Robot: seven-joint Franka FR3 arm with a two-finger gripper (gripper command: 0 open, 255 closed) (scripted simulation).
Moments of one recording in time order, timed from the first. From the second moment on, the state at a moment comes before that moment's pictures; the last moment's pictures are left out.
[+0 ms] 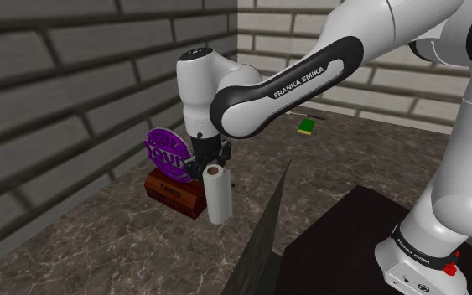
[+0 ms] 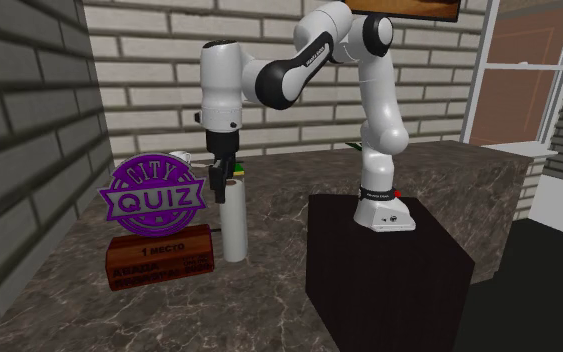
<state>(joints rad) 0.13 0.21 0.63 -1.91 -0.23 2.08 0.84</state>
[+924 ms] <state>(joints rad) 0.12 0.16 0.64 -1.83 -0.19 1.96 0.80</state>
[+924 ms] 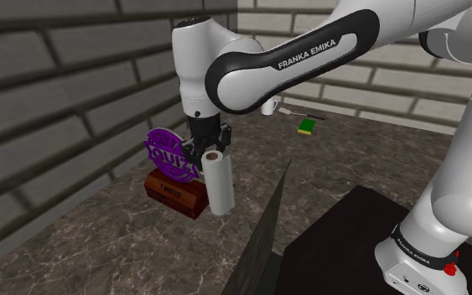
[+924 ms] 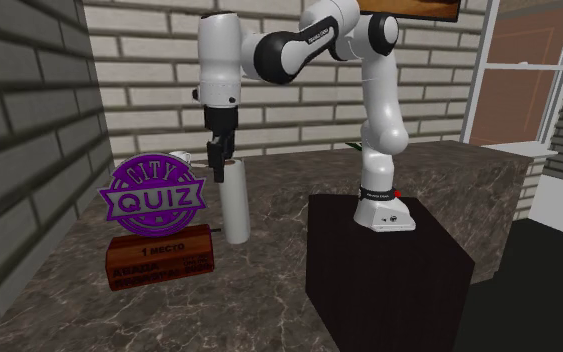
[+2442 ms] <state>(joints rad) 0.13 0.15 0.65 -1.53 -0.17 1.66 0.77</state>
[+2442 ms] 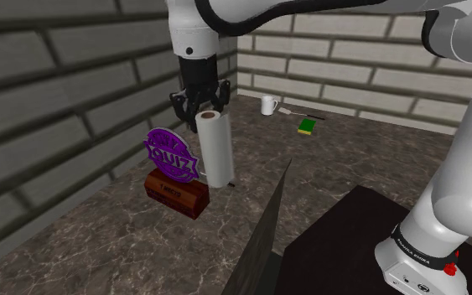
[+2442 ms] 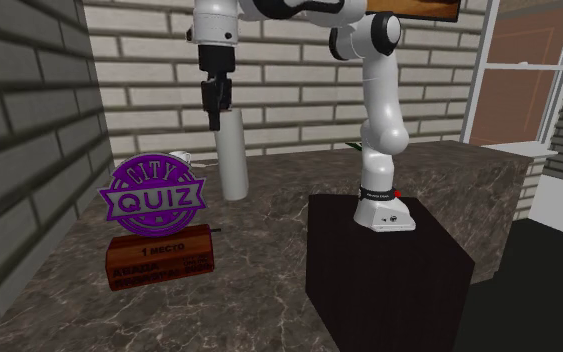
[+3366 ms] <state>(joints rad) 0.18 0.23 0.67 -1.25 -0.22 1.43 0.78</state>
